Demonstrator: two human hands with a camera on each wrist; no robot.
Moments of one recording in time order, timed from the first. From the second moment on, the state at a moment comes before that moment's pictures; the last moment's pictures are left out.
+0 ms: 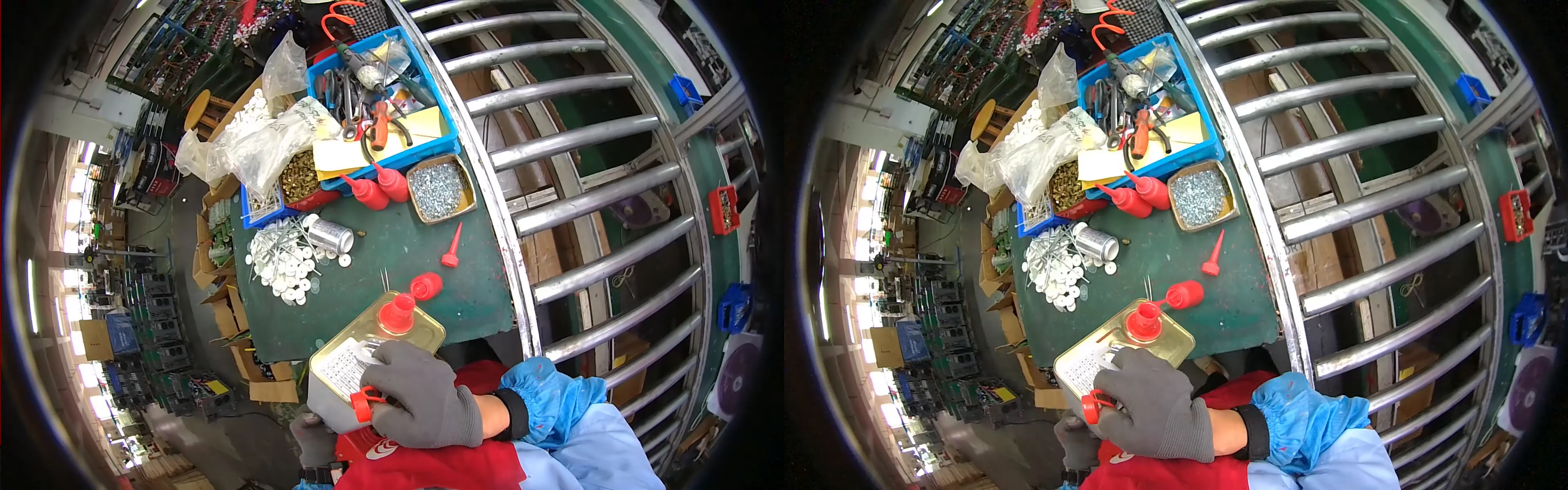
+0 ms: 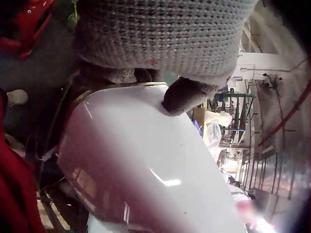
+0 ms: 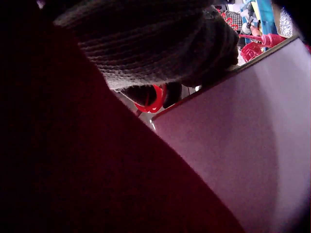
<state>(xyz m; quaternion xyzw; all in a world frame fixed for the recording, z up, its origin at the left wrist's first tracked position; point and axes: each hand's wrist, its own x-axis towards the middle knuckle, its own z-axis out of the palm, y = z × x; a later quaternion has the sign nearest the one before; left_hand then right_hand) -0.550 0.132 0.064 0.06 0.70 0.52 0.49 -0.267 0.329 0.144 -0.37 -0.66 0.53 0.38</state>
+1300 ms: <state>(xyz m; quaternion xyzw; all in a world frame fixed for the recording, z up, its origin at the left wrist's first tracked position) -0.533 0.123 0.046 -0.02 0.63 0.53 0.57 -0.269 0.321 0.171 -0.36 -0.68 0.53 0.36</state>
